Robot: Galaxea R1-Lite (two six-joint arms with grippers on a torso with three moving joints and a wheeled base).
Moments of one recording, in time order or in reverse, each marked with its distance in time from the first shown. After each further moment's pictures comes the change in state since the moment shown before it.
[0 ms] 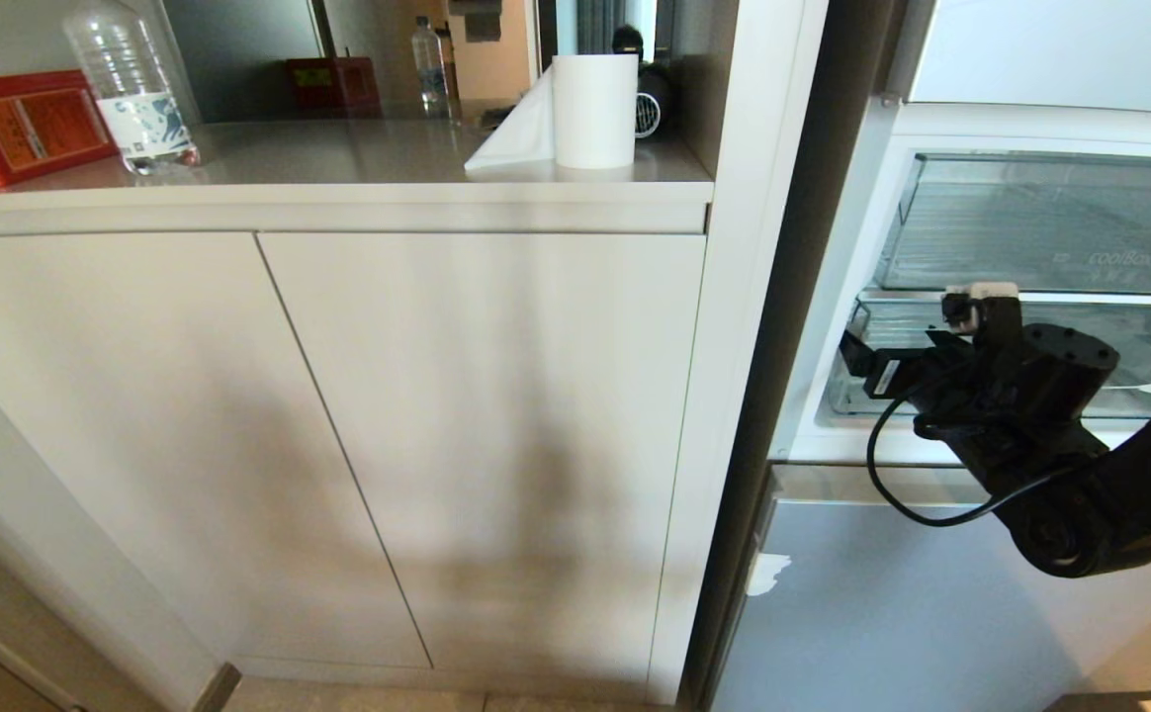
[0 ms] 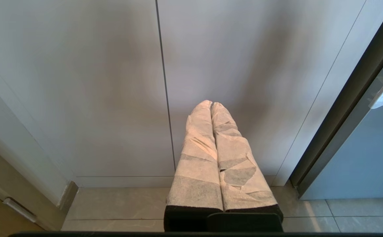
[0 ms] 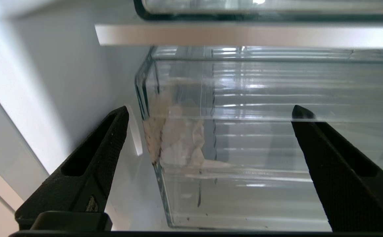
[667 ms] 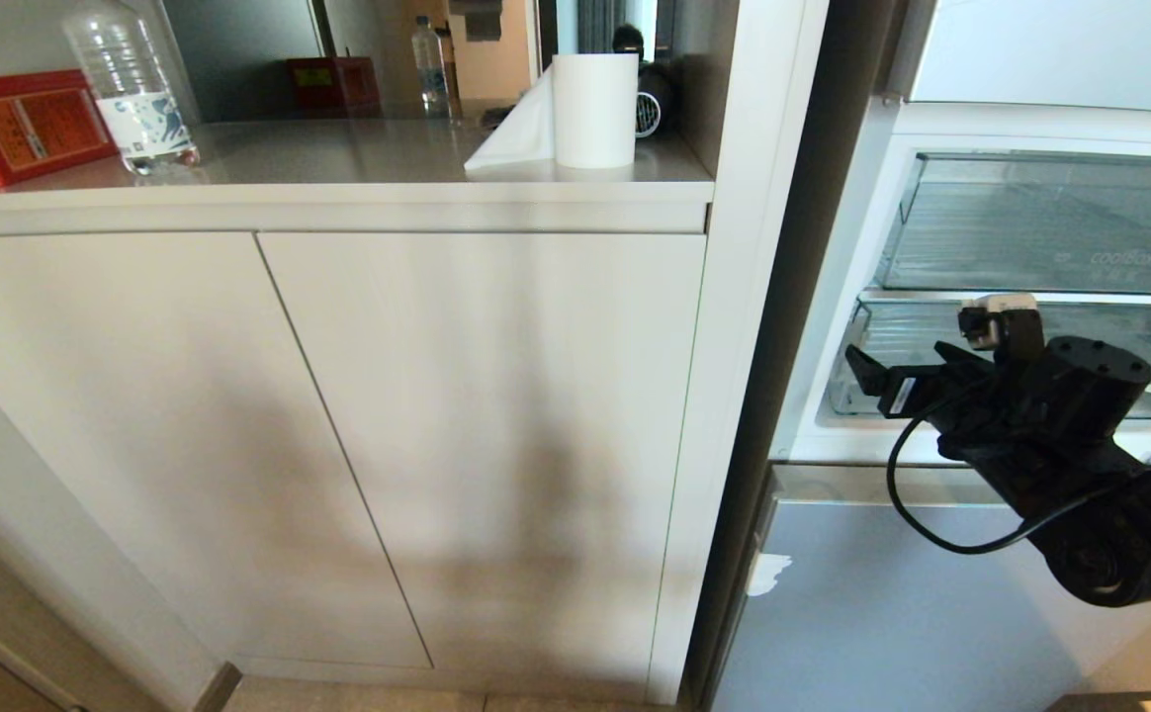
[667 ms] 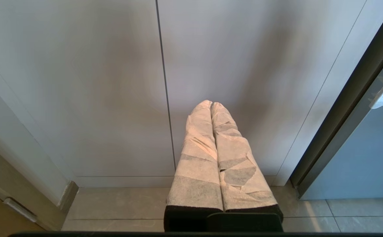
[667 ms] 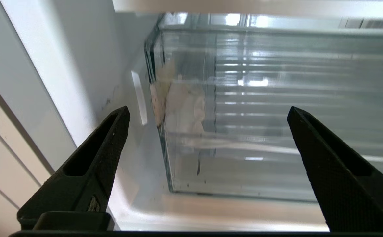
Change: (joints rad) left arm 0.000 0.000 0.000 0.000 0.000 0.000; right arm -0.007 -0.074 0.117 -0.001 0.017 -0.016
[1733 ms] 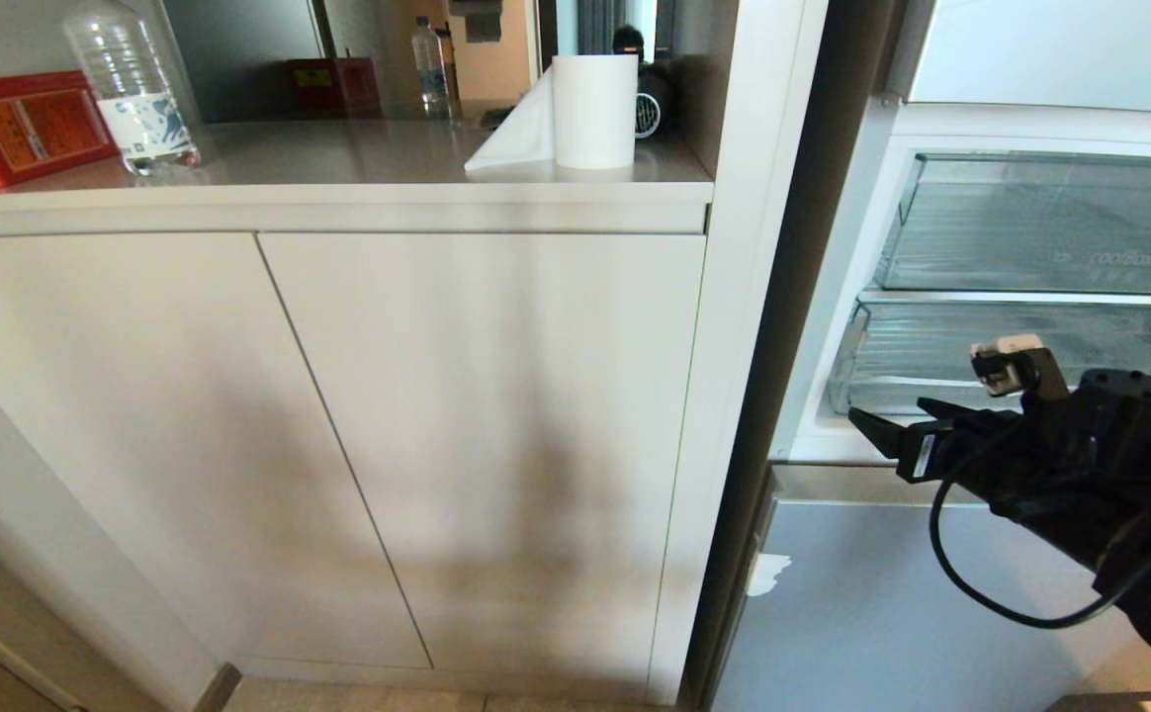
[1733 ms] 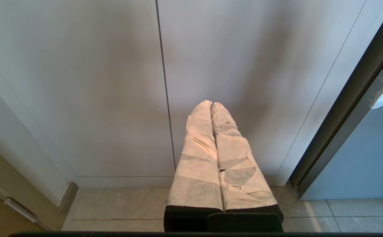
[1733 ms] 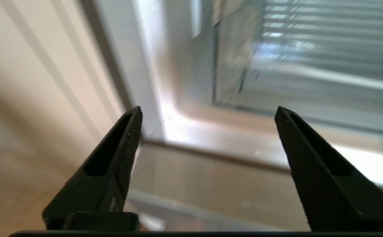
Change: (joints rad) left arm 0.000 0.000 0.000 0.000 0.000 0.000; right arm -0.001 -0.147 0.182 0.170 0.163 0.006
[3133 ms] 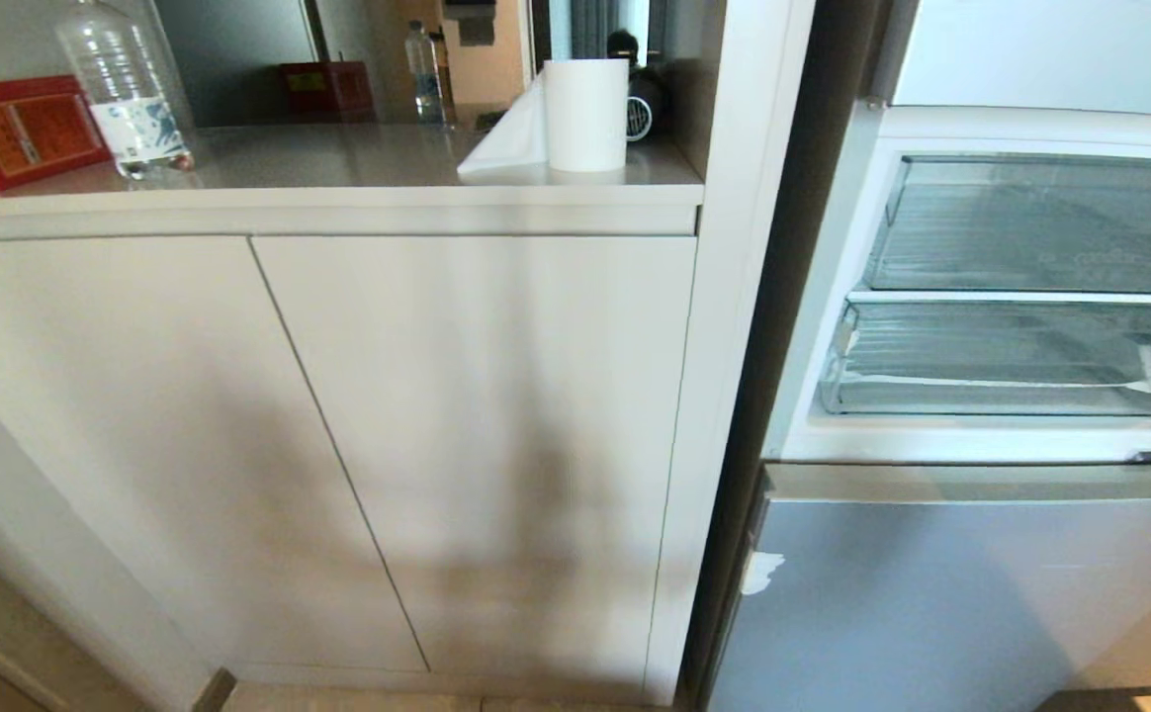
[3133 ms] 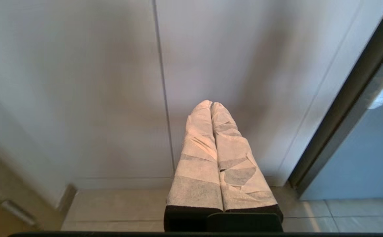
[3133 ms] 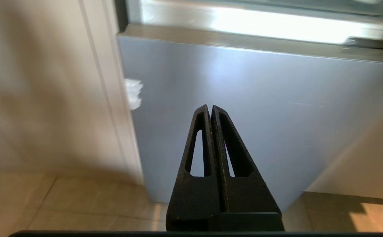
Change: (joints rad) left arm 0.000 0.000 0.000 0.000 0.000 0.000; right arm -0.089 -1.808 0.537 1.212 -0.084 -0.047
